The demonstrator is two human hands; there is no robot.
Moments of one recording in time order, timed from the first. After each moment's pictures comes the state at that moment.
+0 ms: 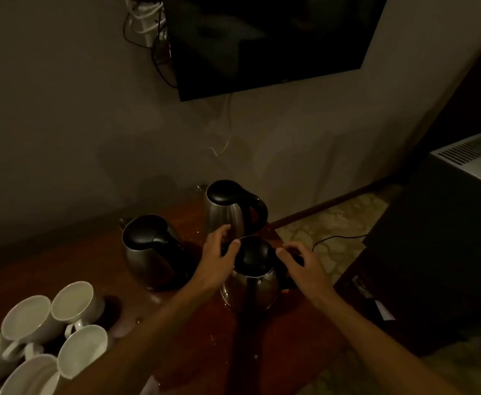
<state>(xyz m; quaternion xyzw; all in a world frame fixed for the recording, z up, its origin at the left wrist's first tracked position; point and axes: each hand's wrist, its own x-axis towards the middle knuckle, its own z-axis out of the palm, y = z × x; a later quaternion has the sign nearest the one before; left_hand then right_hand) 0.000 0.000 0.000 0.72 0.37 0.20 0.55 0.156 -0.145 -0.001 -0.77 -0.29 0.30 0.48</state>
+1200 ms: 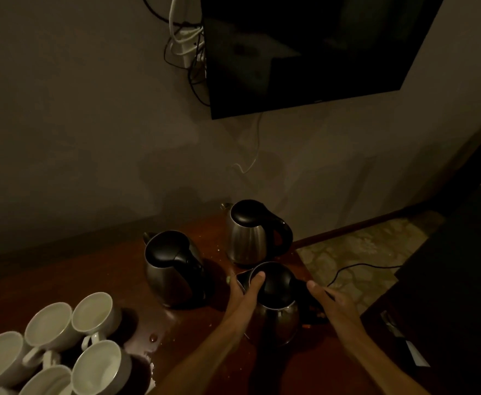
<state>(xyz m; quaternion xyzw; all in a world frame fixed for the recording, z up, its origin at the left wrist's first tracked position) 0.011 -0.025 -0.035 0.49 0.45 0.22 0.72 0.175 -0.147 -0.024 -0.72 -0.29 0.35 0.52</state>
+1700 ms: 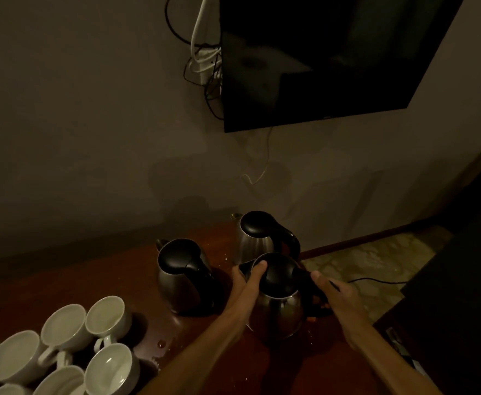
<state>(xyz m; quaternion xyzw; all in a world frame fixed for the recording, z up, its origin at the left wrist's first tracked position) 0.012 -0.002 0.011 0.48 0.46 0.24 0.71 0.175 -0.121 0.017 -0.71 -0.30 0.32 0.54</state>
